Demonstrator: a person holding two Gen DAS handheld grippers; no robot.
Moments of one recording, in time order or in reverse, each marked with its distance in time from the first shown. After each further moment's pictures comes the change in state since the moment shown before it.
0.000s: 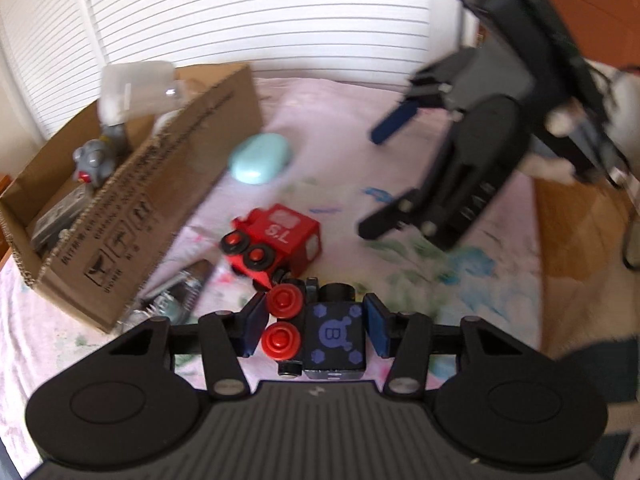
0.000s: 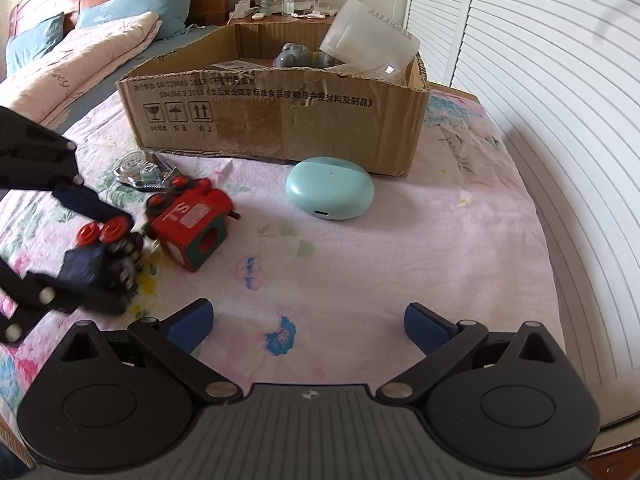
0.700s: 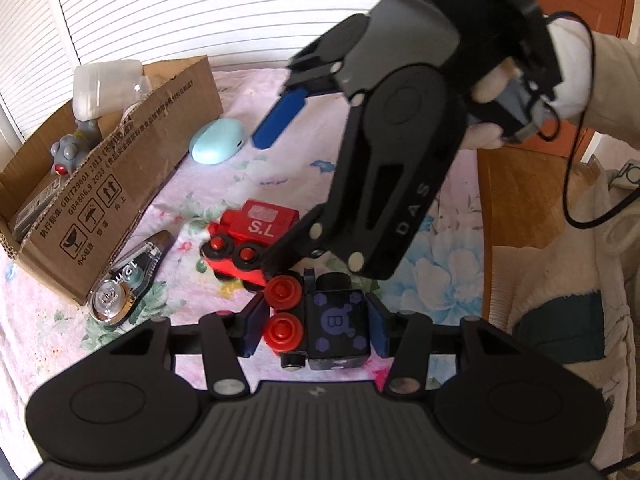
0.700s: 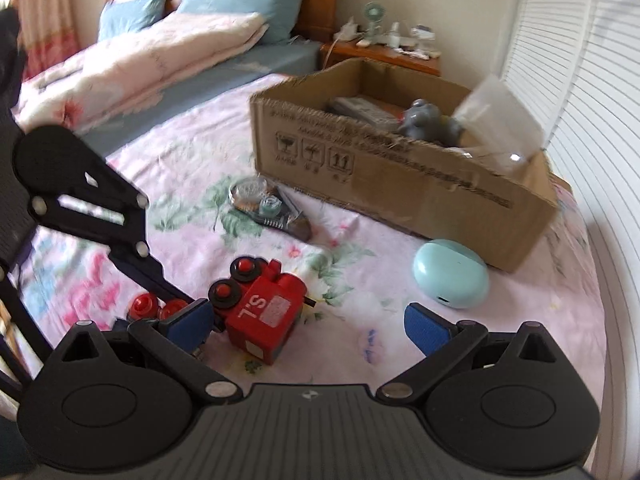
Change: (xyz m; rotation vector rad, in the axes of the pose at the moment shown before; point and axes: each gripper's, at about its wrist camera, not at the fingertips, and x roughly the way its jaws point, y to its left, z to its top) left arm -0.016 -0.020 -0.019 0.036 0.013 -0.060; right arm -0.002 0.052 0.029 -0.254 -0.076 0.186
